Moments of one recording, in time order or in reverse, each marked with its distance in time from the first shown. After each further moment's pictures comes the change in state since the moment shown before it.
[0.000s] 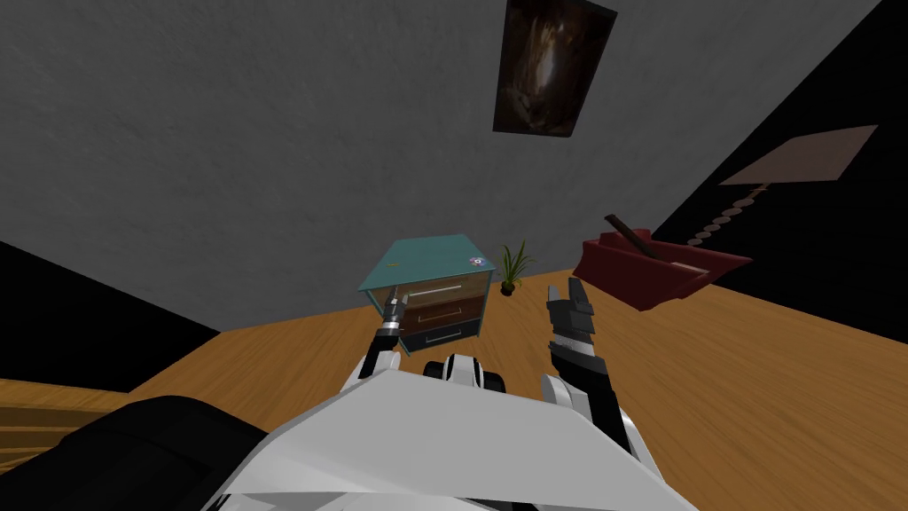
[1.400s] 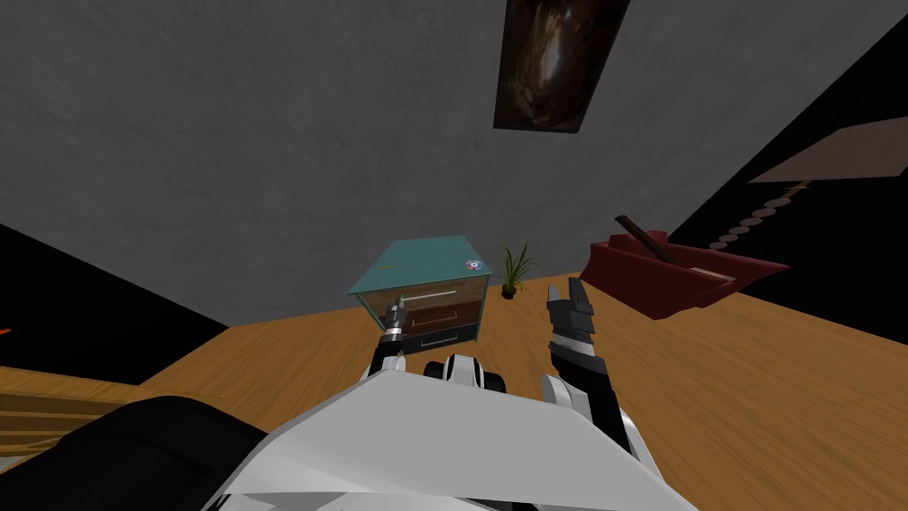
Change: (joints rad) left arm -0.010 -0.094 0.030 0.114 0.031 -0.032 0.019; right arm 0.000 0.000 0.000 0.000 0.000 0.000 0.000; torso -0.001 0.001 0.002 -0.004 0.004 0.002
